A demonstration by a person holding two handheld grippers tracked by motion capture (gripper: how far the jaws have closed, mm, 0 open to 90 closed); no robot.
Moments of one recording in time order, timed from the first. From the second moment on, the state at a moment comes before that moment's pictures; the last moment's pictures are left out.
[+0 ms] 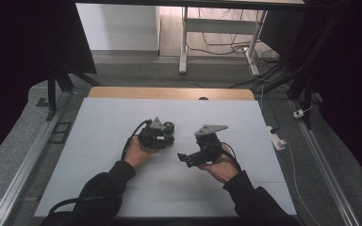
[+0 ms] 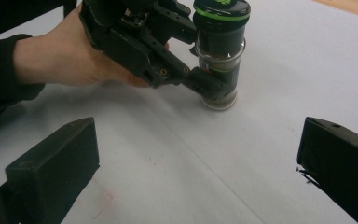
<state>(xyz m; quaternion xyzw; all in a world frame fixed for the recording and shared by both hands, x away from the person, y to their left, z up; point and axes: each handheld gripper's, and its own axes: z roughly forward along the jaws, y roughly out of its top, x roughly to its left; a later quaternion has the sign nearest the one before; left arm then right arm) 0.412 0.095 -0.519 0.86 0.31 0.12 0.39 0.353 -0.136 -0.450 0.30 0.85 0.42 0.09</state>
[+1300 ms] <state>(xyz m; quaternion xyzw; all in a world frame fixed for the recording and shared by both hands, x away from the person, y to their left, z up) 0.411 0.096 -0.521 0.86 0.31 0.12 0.39 0.396 -0.100 -0.459 0.27 0.87 0.41 0.09</state>
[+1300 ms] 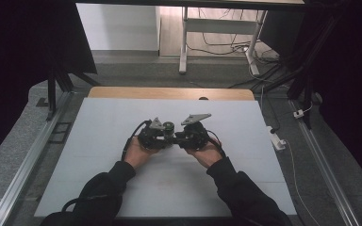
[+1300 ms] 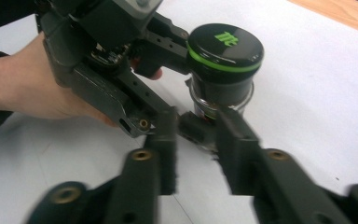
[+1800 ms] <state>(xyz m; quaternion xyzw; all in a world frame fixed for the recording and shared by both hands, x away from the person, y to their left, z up) 0.411 0.095 -0.521 0.86 0.31 0.13 0.39 0.404 -0.089 -0.452 0.26 0.87 0.41 0.08</state>
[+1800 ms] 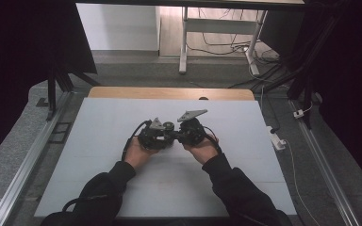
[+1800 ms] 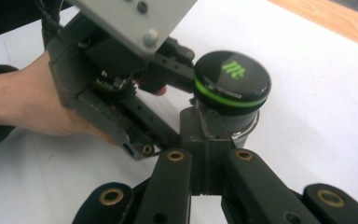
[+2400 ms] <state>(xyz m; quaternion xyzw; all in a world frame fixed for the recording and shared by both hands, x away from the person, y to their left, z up) 0.411 0.095 -0.521 0.86 0.31 0.13 0.39 0.412 -0.087 -0.443 0.27 0.86 0.42 0.09</state>
